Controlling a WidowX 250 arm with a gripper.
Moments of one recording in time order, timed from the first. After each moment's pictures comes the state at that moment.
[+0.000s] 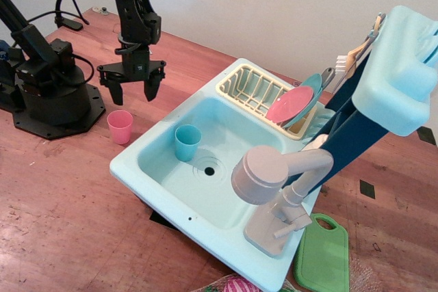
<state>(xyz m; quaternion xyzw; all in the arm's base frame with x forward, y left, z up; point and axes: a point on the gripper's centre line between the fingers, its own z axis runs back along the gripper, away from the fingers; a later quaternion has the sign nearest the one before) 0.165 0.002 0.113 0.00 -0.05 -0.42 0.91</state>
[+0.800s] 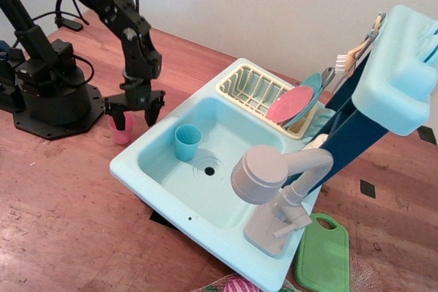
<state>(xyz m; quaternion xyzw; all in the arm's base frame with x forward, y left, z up) 0.171 -0.008 0.054 -0.01 -0.05 -0.42 0.91</state>
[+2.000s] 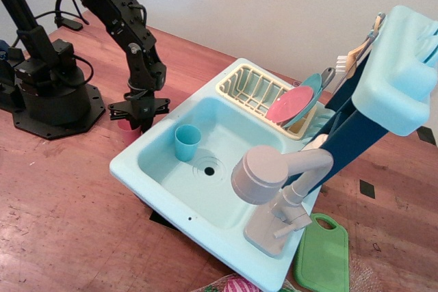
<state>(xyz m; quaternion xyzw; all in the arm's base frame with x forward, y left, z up) 0.181 -0.004 0.047 0.01 -0.03 -0.45 0.89</state>
